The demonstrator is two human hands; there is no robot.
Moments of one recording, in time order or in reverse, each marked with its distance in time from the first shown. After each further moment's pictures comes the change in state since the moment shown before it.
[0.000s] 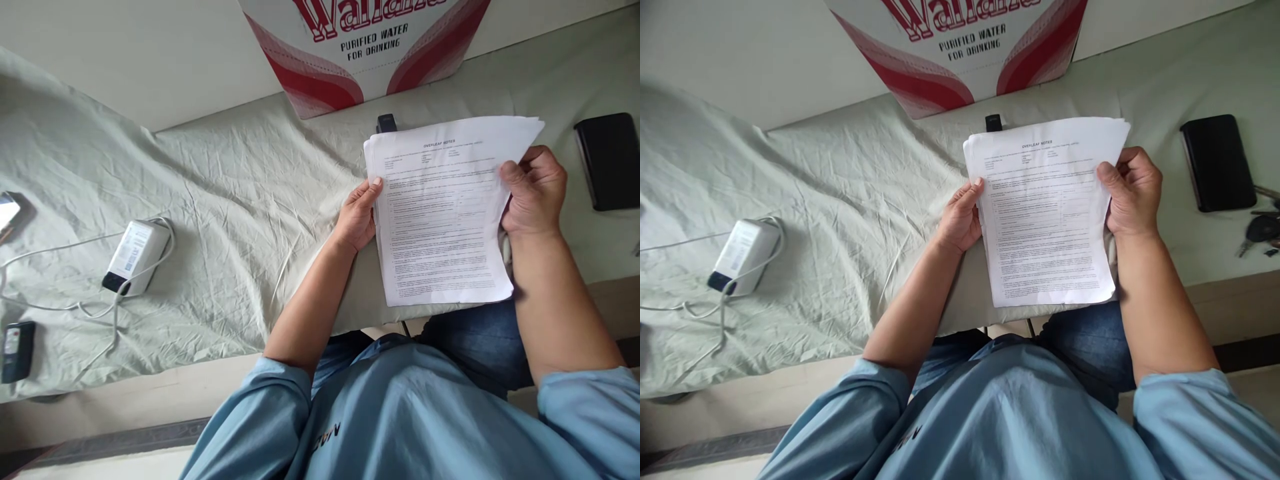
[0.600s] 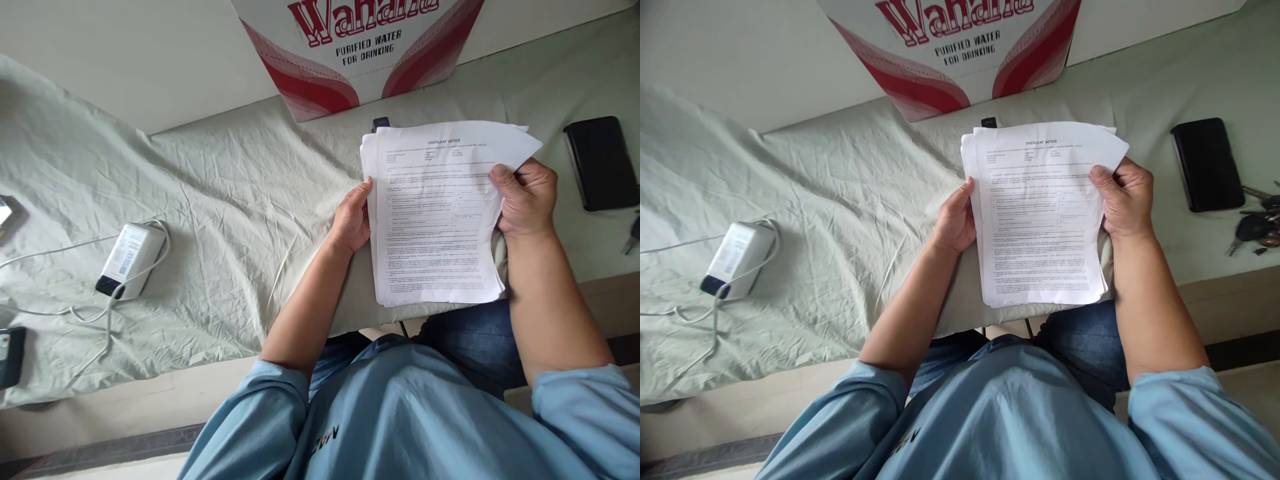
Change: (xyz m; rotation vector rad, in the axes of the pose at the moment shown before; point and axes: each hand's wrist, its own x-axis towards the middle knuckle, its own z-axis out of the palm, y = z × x) left_hand 0.000 0.005 0.005 -0.074 0.072 -0.068; right_hand -0.008 -0.014 0.004 -0.043 -0.033 0.063
